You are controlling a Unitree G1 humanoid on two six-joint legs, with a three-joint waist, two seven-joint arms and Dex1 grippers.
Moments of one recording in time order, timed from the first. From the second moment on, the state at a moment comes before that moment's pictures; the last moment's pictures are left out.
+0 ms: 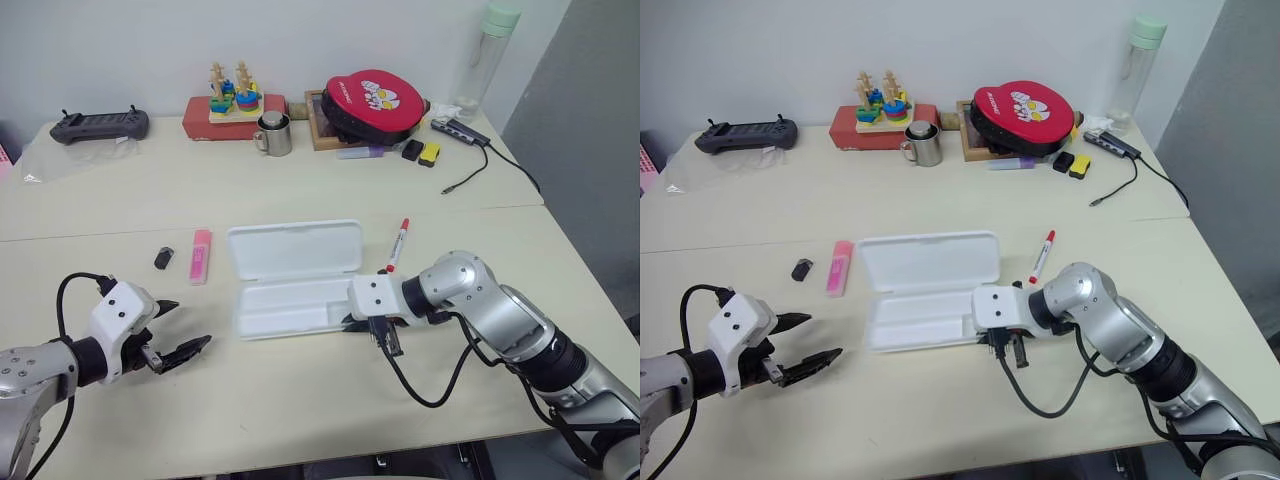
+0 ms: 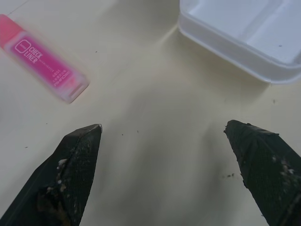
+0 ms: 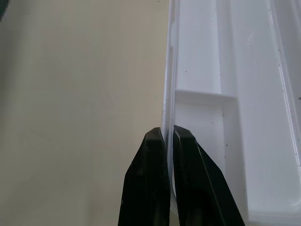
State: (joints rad) left arm 0.29 0.91 0.43 -0.35 -0.39 0.49 -0.92; right arm -0.63 -0.57 0.57 -0.35 0.00 0.63 1.21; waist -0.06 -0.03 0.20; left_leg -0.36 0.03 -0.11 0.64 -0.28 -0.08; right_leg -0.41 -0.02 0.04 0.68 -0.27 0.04
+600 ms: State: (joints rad) left arm 0.22 0.94 0.39 -0.29 -0.36 0.47 -0.96; right arm -0.57 -0.57 0.60 -0.38 0.02 0.73 1.13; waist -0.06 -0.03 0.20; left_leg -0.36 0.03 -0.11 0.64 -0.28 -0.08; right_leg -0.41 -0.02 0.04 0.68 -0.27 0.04
